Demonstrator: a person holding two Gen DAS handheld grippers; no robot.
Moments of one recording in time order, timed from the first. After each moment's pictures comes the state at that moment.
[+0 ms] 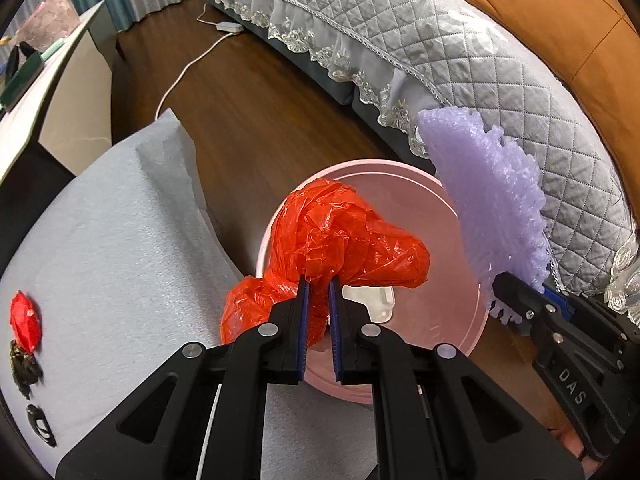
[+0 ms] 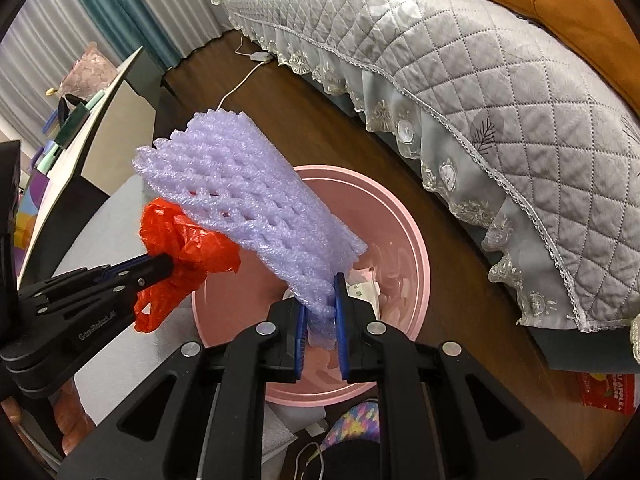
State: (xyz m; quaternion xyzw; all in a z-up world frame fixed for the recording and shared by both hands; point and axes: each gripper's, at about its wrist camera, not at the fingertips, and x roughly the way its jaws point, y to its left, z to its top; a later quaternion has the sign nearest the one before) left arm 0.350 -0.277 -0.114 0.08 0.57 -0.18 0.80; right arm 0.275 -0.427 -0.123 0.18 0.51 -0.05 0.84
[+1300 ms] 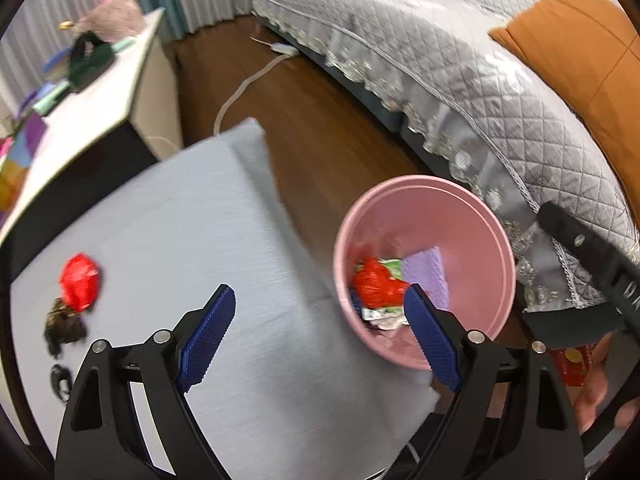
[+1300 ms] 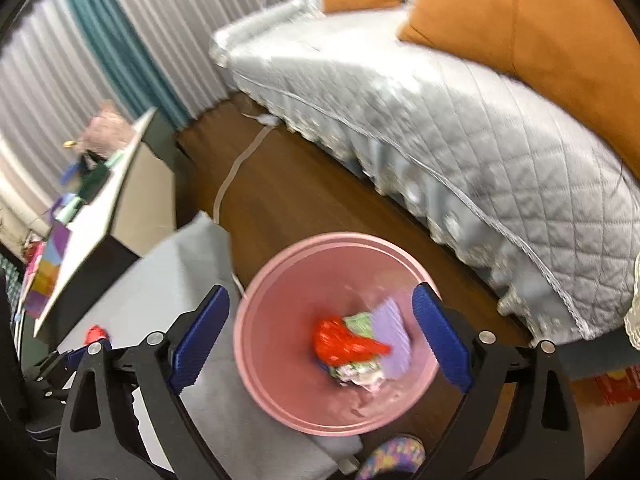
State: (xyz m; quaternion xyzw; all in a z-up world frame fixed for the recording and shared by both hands) left arm 0.306 -0.206 -0.061 0.07 0.52 -0.09 0.85; right arm 0.260 -0.412 -0.067 0.21 0.40 -0.06 0.89
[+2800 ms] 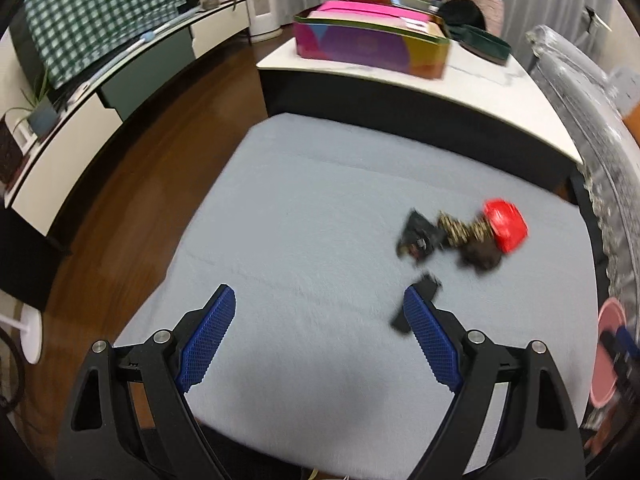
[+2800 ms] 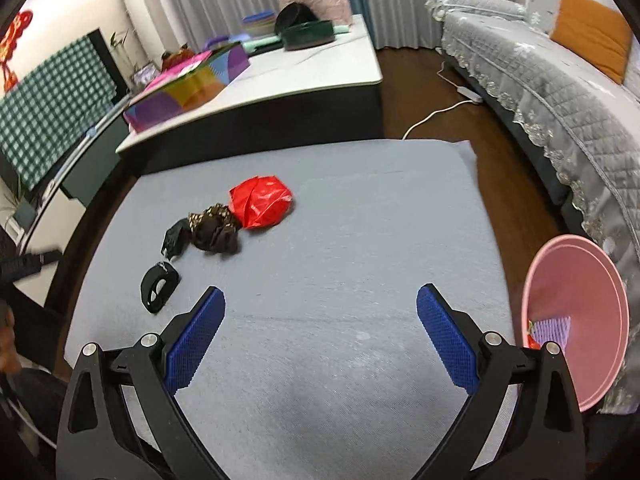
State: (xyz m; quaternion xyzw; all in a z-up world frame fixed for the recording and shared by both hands) left arm 0.182 0.238 -0.035 -0.12 0.48 0.25 0.83; right arm 0.254 -0.088 -0.080 0.02 0.45 0.20 0.87
